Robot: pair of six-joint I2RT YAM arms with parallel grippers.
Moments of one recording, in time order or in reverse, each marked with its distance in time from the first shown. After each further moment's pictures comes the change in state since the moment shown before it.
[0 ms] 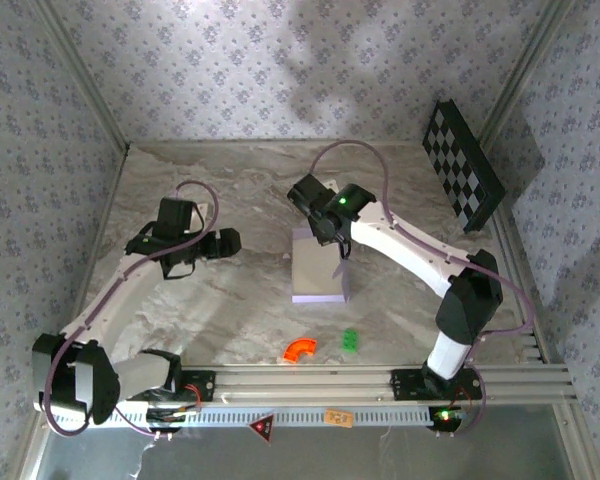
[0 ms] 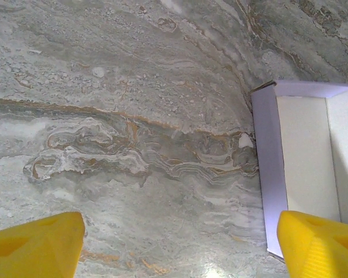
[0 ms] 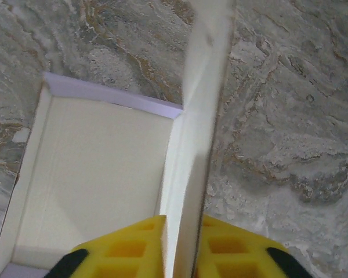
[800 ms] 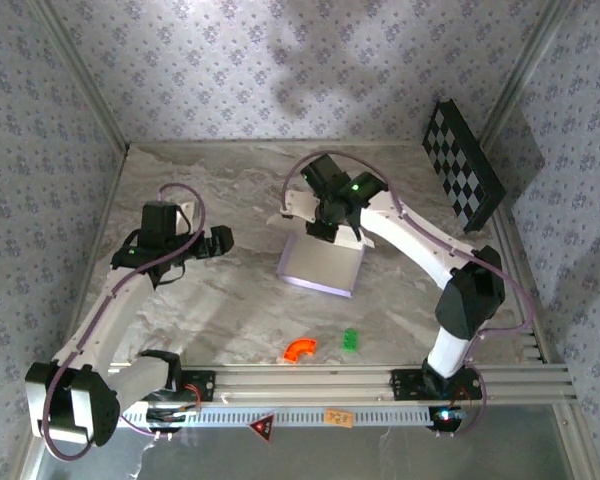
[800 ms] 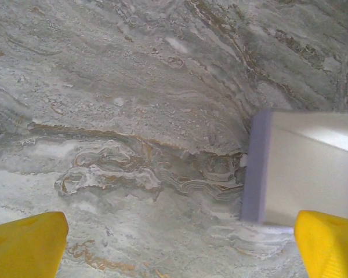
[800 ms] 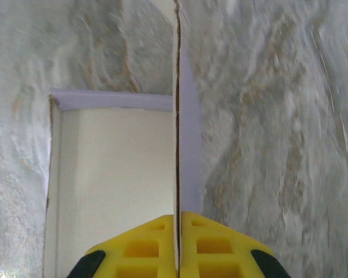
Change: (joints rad) left arm 0.071 -0.110 -0.041 0.039 0.017 0.031; right arm -0.118 0.019 0.038 0.155 -0.531 -1.124
